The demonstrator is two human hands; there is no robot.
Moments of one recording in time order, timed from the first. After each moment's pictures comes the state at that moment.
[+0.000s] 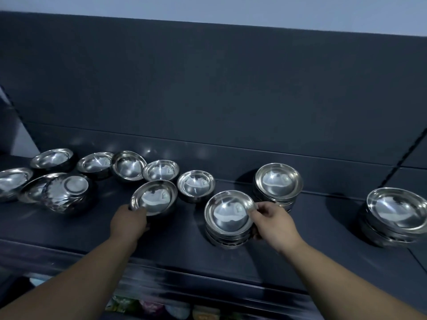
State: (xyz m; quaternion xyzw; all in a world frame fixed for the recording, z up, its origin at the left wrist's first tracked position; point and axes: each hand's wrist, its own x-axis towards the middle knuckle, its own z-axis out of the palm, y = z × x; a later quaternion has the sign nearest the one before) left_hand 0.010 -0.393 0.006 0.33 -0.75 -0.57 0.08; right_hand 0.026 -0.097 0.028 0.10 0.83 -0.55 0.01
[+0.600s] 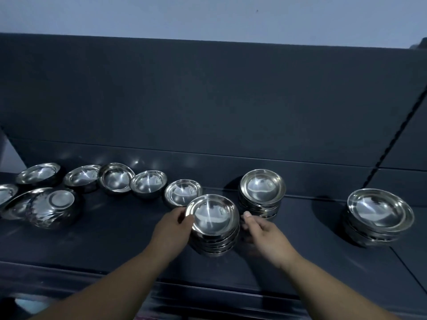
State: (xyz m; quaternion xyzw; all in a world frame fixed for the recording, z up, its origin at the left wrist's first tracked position) left_hand 0.030 -0.295 0.032 0.09 -0.85 -0.52 -0.01; right_hand 0.044 -0.075 0.025 0.08 0.81 -0.57 0.06
